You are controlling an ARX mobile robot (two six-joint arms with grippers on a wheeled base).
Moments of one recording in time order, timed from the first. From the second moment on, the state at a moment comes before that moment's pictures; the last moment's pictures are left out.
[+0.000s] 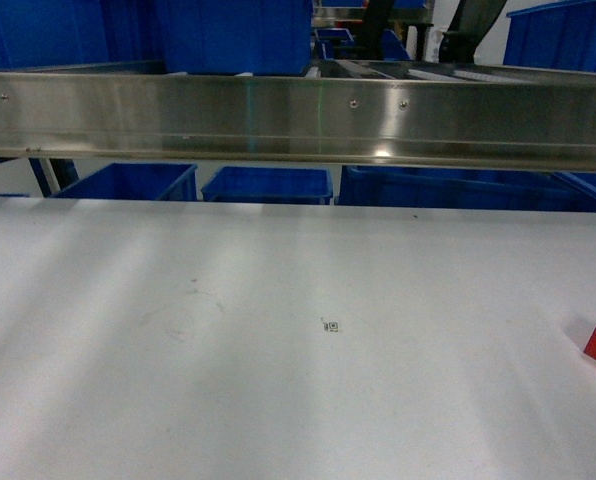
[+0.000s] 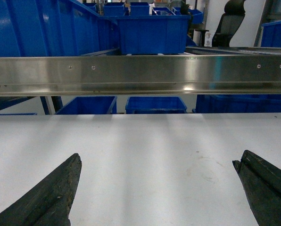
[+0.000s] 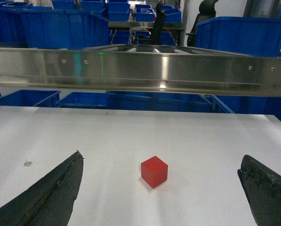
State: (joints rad) left arm 0.00 0.01 0.01 0.00 0.00 0.00; right arm 0.00 0.01 0.01 0.00 0.00 -0.01
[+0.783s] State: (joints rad) left arm 0.00 0.01 0.01 0.00 0.00 0.00; right arm 0.00 0.01 0.01 0.00 0.00 -0.01
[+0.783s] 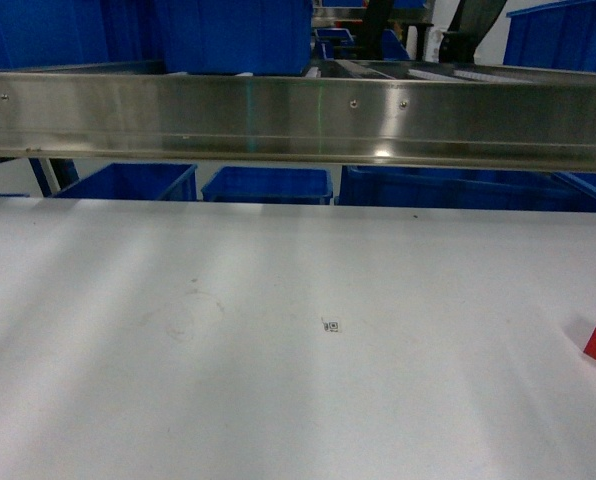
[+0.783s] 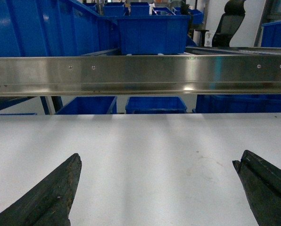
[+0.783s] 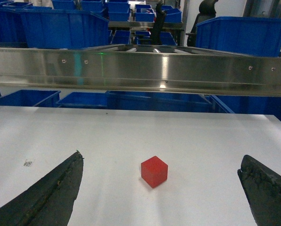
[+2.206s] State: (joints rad) left arm 0.00 0.01 0.01 0.00 0.00 0.00; right arm -0.03 1.60 0.77 0.36 -0.08 0.09
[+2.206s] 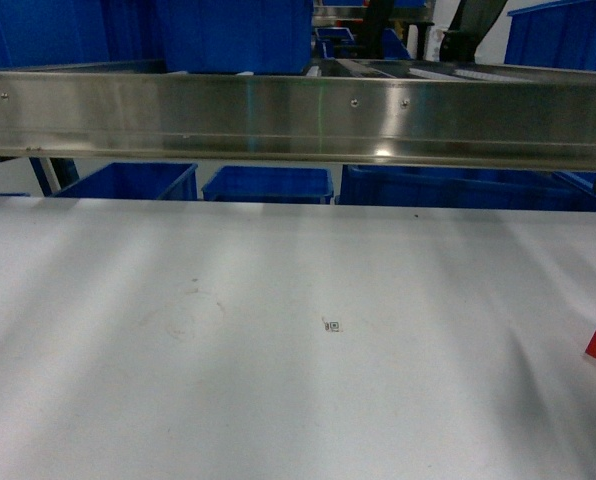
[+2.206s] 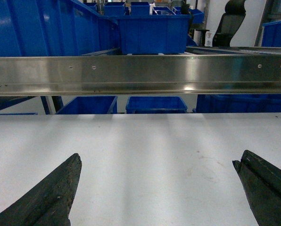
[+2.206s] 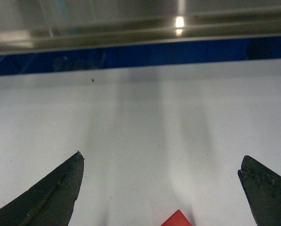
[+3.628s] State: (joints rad) left arm 0.00 0.01 0.01 0.00 0.00 0.00; right arm -0.06 1.89 0.64 0.61 -0.02 0.00
